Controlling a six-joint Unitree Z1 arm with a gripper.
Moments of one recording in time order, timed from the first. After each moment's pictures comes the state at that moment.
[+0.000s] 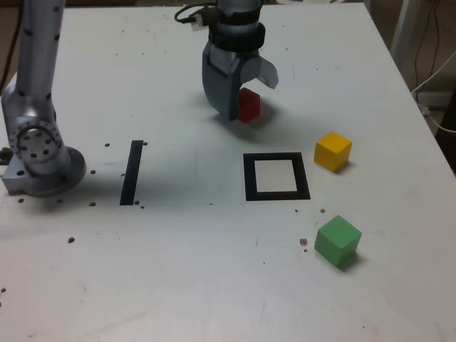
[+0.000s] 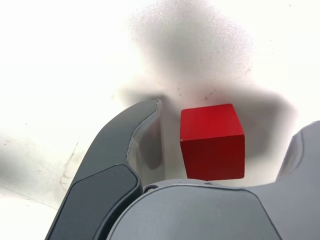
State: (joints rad) arm 0.43 1.98 -1.33 1.00 0.01 -0.23
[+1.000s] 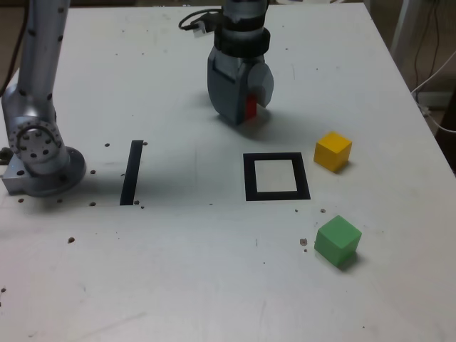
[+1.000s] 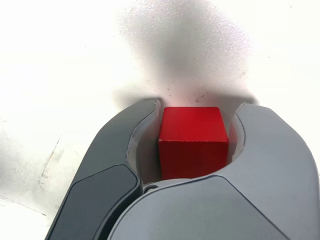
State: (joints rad) arm 0.43 2.01 -1.33 0.97 0.01 -0.27
